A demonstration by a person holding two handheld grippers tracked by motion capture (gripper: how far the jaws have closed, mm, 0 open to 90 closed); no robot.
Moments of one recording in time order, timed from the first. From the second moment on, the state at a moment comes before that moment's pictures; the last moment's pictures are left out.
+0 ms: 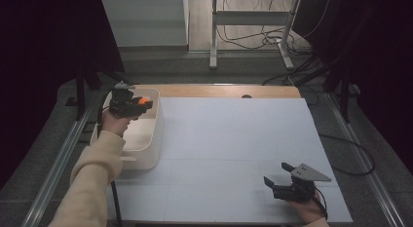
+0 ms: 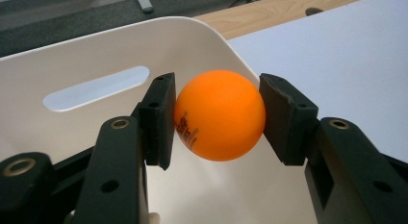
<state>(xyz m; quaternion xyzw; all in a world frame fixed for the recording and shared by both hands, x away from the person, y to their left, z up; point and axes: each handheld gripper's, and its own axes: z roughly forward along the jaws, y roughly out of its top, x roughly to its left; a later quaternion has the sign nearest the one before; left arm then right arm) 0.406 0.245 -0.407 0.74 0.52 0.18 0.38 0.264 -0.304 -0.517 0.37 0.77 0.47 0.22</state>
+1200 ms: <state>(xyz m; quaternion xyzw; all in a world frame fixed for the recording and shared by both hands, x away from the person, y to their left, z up) 0.371 0.216 -0.376 0.74 0.43 0.15 0.48 0.264 -0.303 -0.518 0.37 0.78 0.47 0.22</state>
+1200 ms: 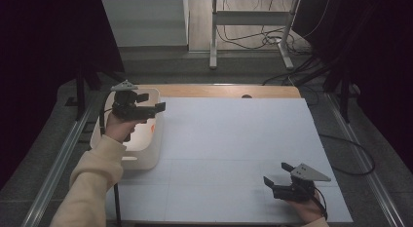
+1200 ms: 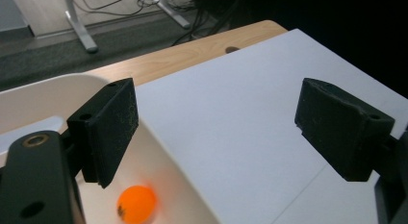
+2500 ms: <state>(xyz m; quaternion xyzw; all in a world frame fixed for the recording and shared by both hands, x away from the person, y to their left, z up) 0.298 0.127 -0.410 0.80 0.30 0.08 0.52 0.263 -0.304 -0.518 0.37 0.78 0.46 0.22</state>
